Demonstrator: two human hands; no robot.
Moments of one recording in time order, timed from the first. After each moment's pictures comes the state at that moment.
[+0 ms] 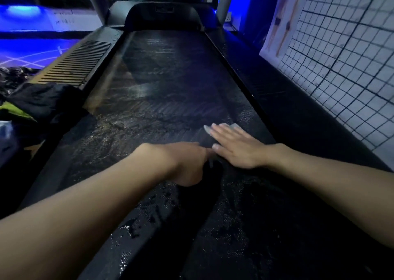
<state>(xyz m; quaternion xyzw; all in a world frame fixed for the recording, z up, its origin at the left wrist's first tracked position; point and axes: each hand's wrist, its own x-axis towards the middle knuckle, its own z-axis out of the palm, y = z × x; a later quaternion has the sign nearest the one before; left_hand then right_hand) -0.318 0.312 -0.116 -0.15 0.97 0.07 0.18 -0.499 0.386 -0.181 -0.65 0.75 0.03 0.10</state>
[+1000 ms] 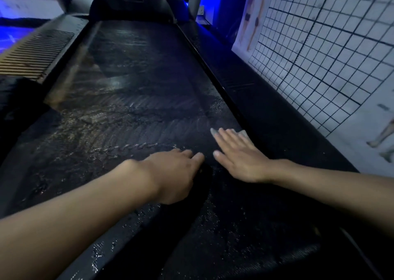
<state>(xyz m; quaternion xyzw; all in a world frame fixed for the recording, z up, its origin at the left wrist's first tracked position) -0.308 0.351 -0.134 -0.07 0.98 0.01 0.16 -0.498 0.470 -0.193 -0.55 0.82 0.01 0.13</state>
